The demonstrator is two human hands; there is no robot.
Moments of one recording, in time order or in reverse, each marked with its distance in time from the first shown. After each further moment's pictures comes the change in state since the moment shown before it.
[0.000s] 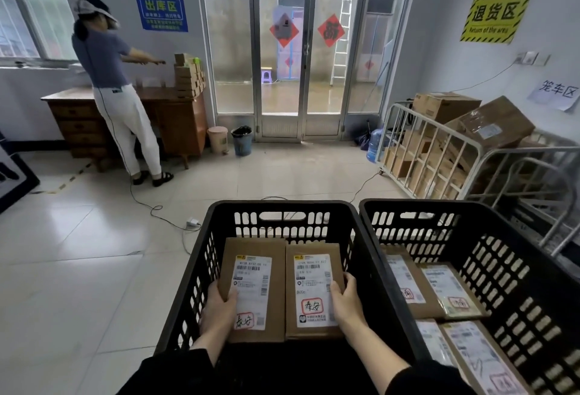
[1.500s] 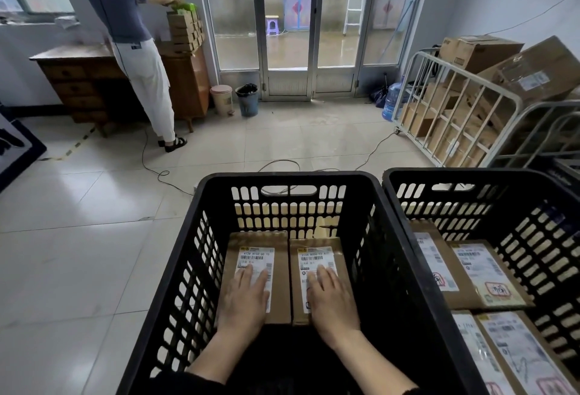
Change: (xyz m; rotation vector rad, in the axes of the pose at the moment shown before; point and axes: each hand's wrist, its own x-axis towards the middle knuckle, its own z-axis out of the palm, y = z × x) left_hand 0.043 -0.036 0.054 0.923 -0.155 0.434; right_hand 0.037 0.054 0.055 -1.043 -0.116 -0.459
